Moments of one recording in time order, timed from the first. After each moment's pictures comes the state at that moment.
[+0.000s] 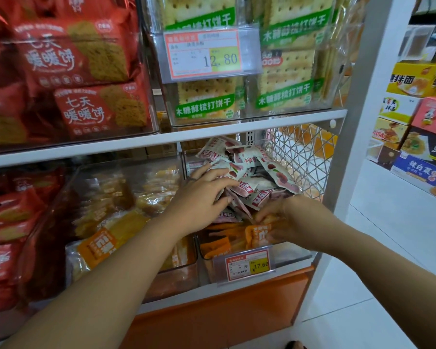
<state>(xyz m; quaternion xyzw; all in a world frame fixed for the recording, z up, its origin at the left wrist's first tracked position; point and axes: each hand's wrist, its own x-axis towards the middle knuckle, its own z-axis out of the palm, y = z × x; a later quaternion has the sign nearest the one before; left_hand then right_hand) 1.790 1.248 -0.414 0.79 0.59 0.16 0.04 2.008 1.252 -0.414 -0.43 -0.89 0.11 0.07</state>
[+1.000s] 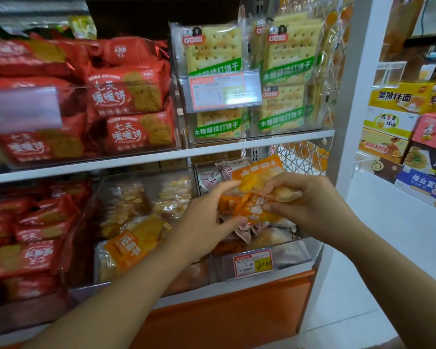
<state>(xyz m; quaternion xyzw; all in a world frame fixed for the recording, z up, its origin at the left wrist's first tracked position) 1.802 1.172 -0.393 0.74 0.55 0.36 0.14 2.004 1.199 -0.357 -0.39 -0.83 0.17 0.37</state>
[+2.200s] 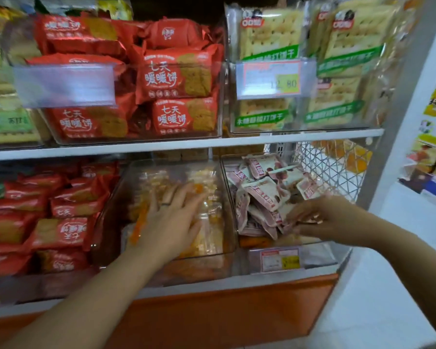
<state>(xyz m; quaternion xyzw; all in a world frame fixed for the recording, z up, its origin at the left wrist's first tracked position) 1.707 1.155 -0.430 0.70 0.70 0.11 -0.14 1.996 1.235 -0.383 -0.41 -0.90 0.16 0.07</state>
